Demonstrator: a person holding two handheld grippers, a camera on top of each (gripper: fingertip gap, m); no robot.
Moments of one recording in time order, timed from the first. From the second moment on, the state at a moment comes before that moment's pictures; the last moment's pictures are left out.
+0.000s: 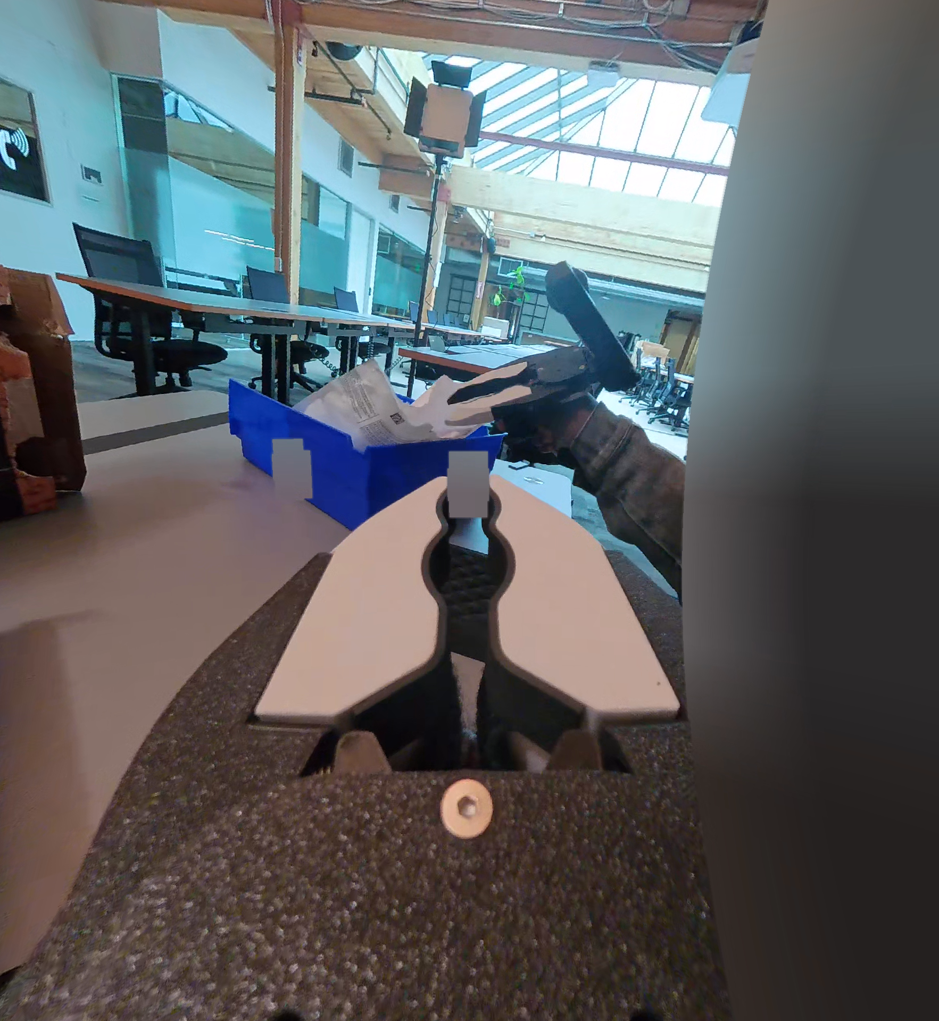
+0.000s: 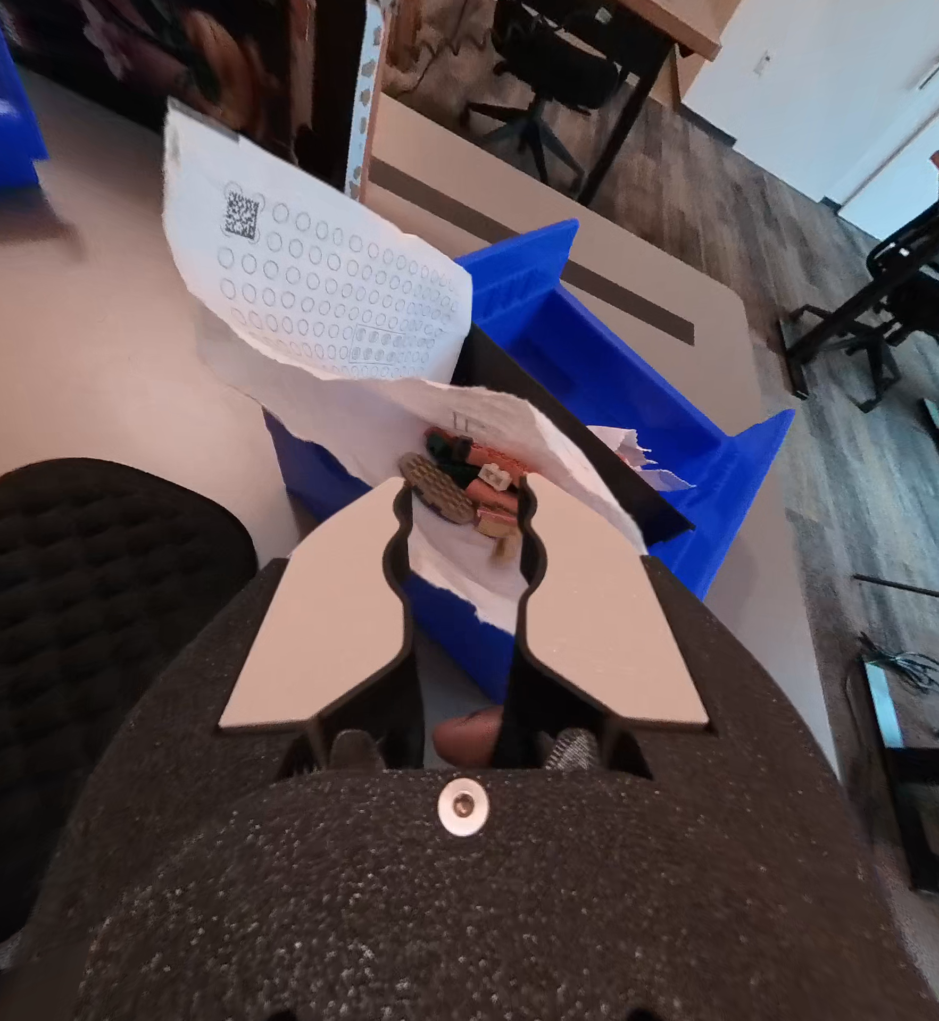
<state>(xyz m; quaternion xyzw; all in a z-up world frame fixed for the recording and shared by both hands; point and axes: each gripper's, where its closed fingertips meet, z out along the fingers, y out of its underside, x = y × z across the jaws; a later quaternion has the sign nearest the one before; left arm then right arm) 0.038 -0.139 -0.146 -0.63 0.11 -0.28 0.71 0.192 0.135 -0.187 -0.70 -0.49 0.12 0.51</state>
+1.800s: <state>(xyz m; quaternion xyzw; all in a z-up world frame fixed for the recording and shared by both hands) -0.042 -0.165 -0.229 -0.84 0.08 -0.10 0.53 0.185 0.110 -0.168 -0.66 -0.43 0.26 0.56</state>
